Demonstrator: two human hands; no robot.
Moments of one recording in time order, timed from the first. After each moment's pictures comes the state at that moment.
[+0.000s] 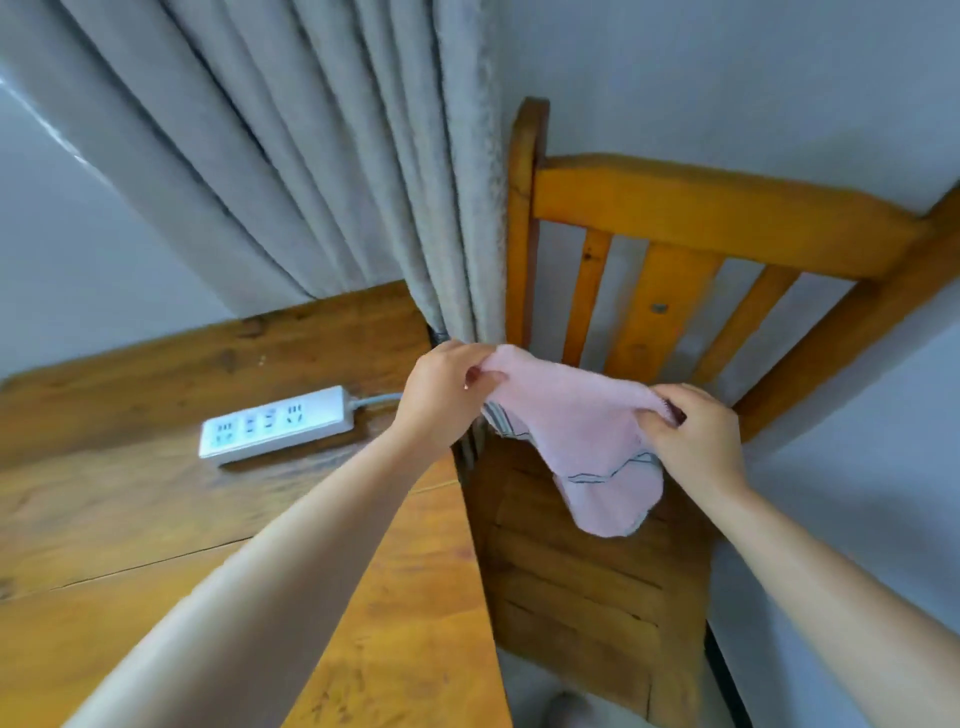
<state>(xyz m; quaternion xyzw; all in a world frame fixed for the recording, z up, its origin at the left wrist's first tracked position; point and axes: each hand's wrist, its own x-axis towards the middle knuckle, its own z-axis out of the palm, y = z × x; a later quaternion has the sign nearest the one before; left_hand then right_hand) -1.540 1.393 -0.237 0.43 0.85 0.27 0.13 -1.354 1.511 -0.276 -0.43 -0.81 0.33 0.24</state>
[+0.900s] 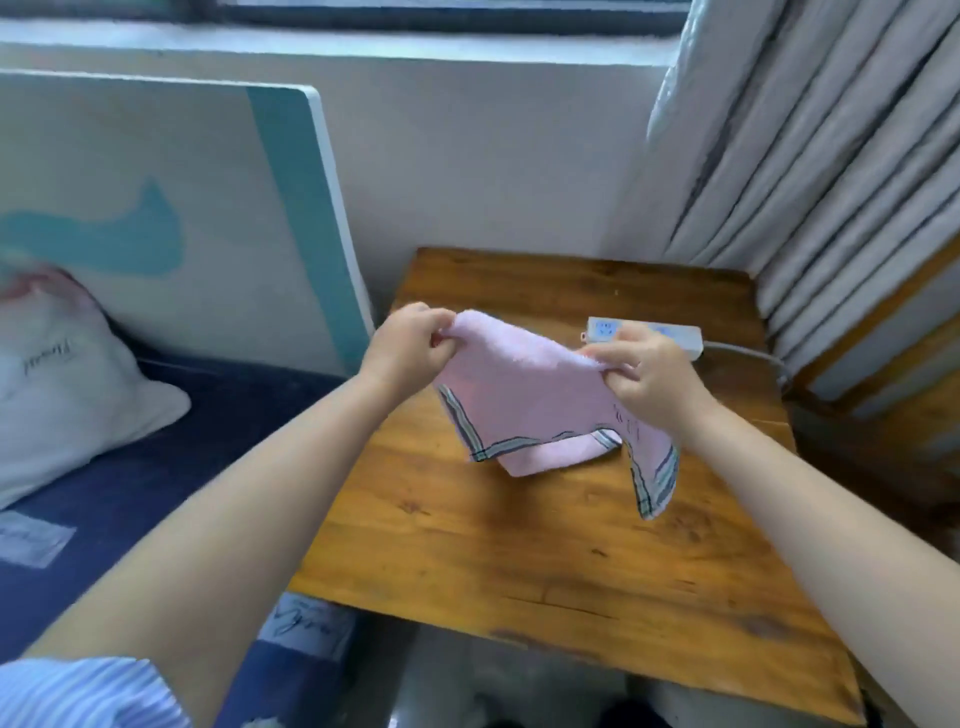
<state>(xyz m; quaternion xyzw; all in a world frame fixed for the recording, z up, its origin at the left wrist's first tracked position) -1.685 0.892 -0.144 0.29 0.92 0.25 0.00 -1.554 1.096 -0.148 -0.05 -0.94 0.29 0.14</state>
